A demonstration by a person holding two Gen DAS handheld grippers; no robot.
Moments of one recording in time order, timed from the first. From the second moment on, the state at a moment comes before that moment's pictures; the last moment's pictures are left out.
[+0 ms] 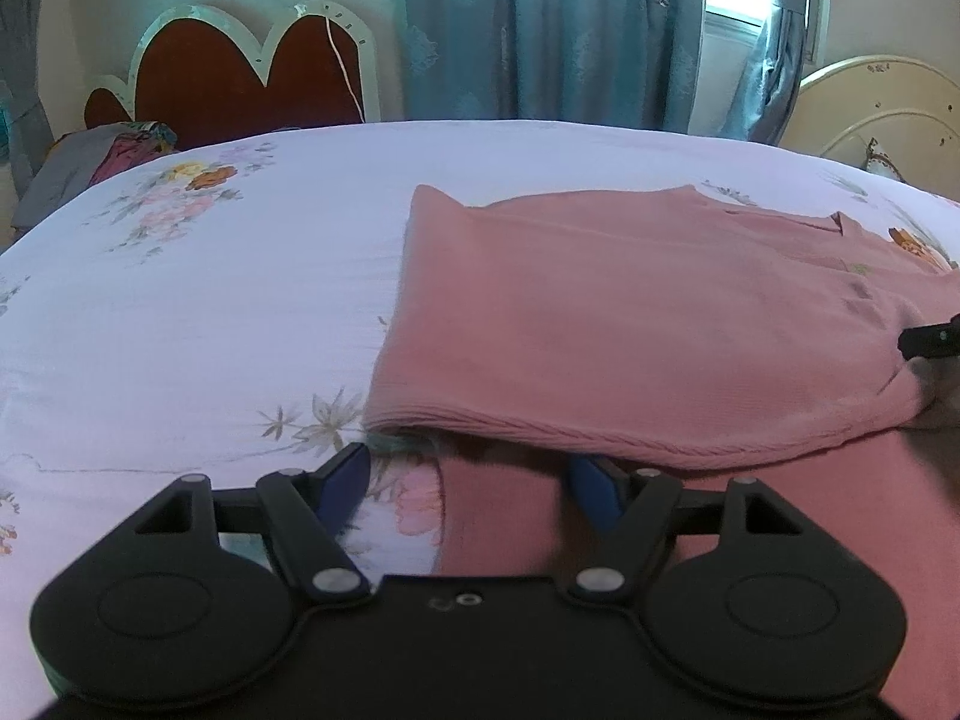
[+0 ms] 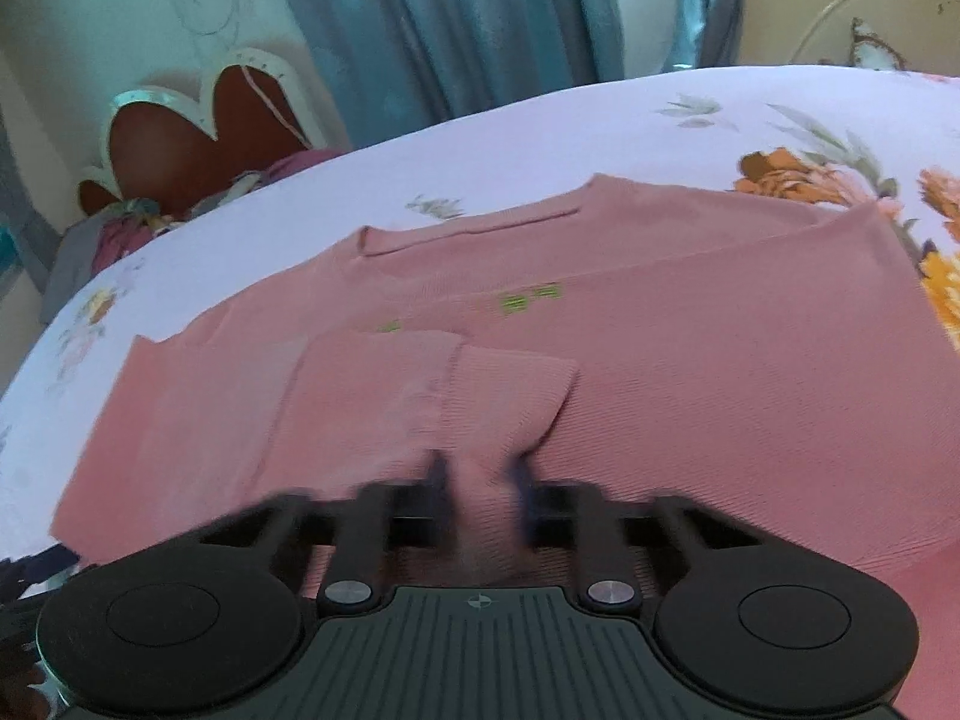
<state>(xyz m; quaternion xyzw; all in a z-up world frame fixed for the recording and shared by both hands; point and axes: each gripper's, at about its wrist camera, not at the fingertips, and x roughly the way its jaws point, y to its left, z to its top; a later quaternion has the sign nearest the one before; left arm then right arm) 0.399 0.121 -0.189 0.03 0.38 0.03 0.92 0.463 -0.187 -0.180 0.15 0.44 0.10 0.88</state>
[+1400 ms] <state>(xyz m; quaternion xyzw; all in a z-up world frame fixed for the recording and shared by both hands) 0.398 0.130 -0.189 0.02 0.36 0.05 0.93 0.444 -0.230 -0.181 0.11 0.46 0.09 0.88</state>
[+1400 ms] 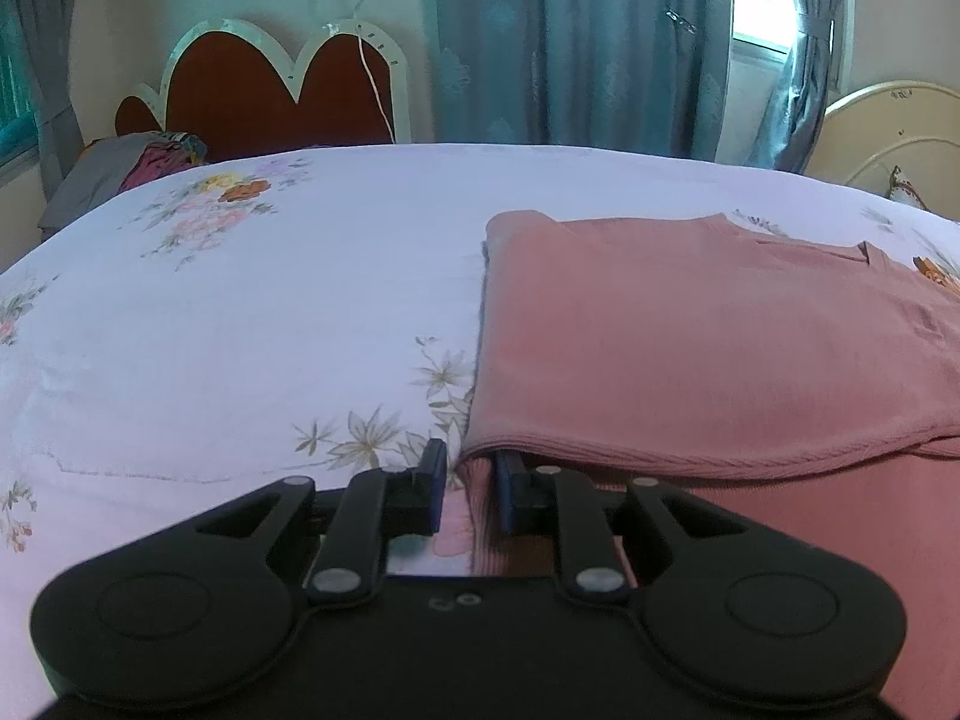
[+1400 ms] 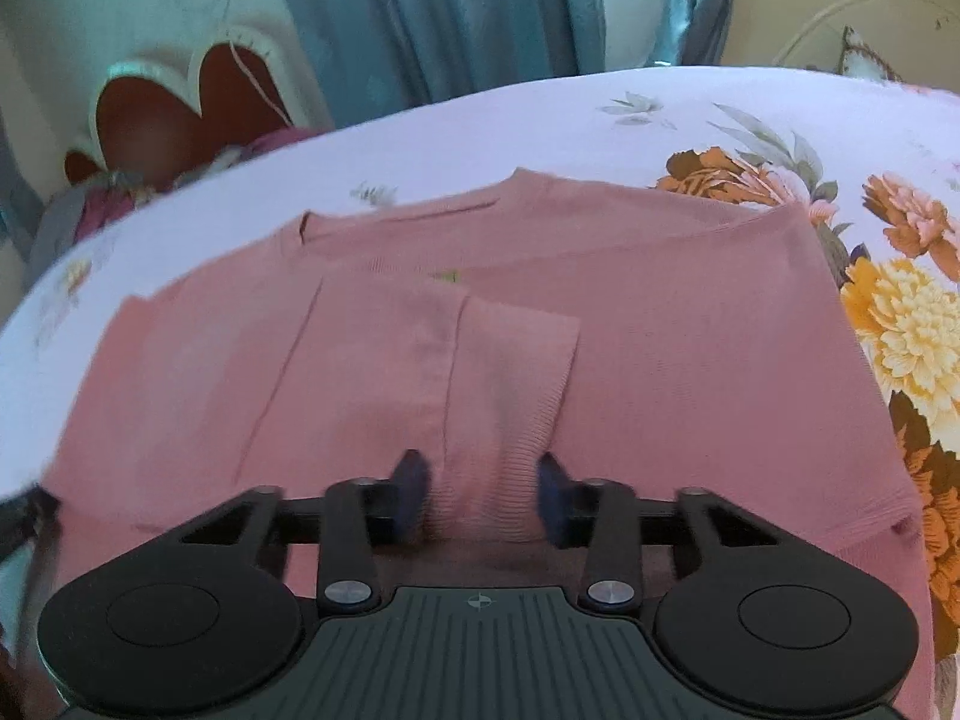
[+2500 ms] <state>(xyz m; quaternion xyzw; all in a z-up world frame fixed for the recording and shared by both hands) 0.476 0.112 -0.150 -0.01 0.35 -0.01 0.94 0.487 -0.243 -0.164 0.10 0.43 0.06 0.89</state>
